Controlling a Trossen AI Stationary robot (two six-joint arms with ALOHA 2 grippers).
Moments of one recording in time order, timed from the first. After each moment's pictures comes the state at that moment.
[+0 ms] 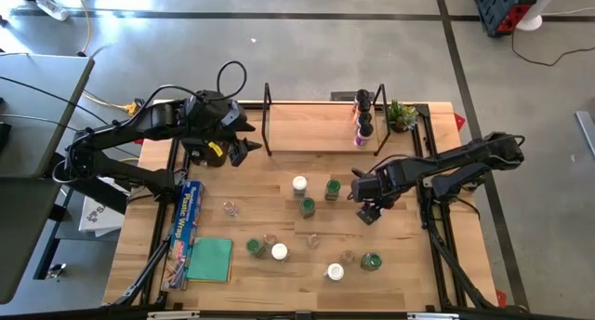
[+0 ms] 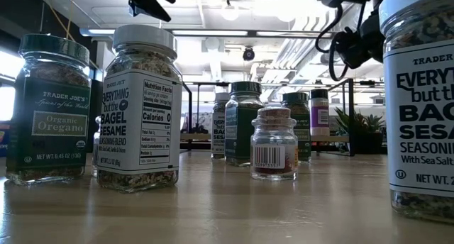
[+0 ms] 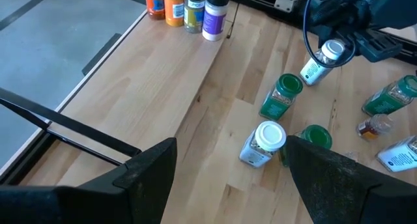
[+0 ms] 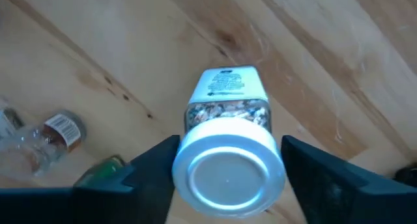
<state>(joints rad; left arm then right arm) 0.25 1.15 1.29 -0.82 -0.04 -0.16 0.18 1.42 0.97 -1.06 -0.13 1.00</state>
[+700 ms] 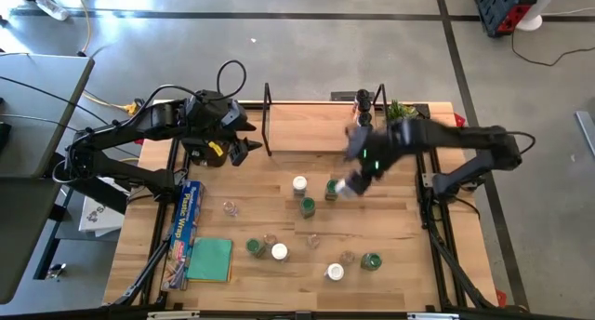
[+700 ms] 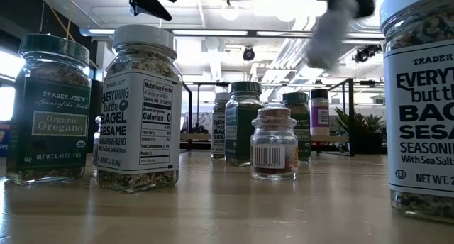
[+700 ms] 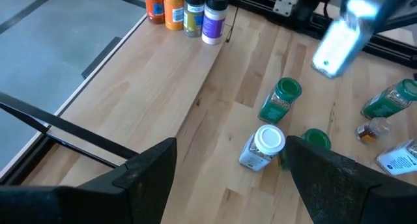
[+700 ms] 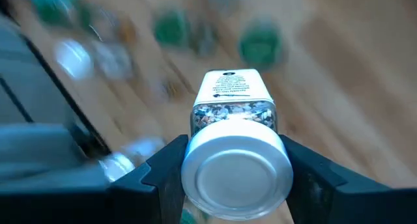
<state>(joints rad) 0.25 1.15 1.29 -0.80 -0.04 -0.16 -0.01 1.44 1.52 -1.24 -0.15 0.76</state>
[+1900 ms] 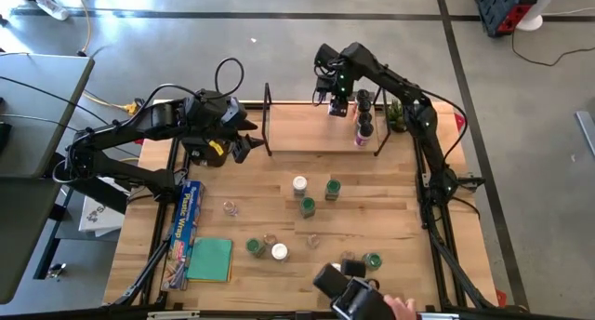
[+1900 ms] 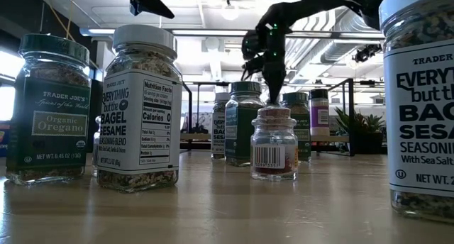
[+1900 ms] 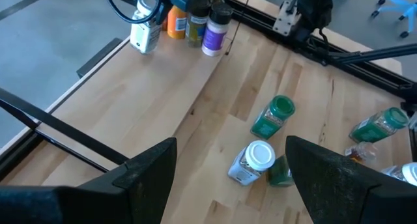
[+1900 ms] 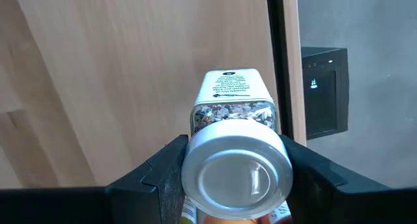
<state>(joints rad) 0.25 1.15 1.29 -0.76 -0.04 -0.26 -0.69 2.25 2.30 -1.50 0.03 -0.54</state>
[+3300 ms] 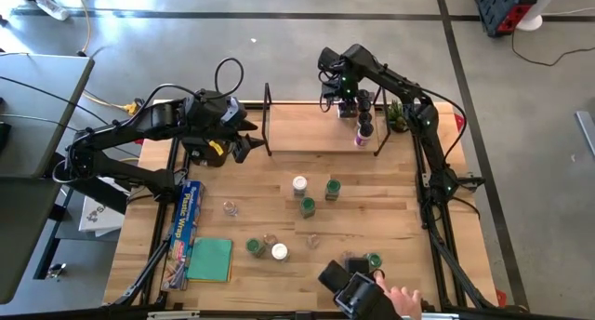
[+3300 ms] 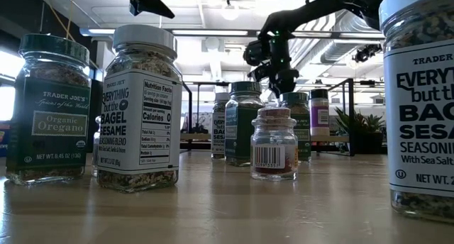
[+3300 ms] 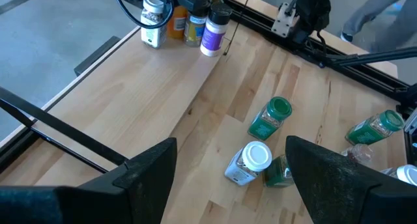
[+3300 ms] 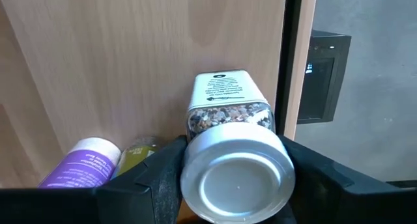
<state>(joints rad) 0.25 1.15 1.29 -0.76 -0.04 -0.28 -0.72 2.25 2.22 -1.52 0.11 -0.71</state>
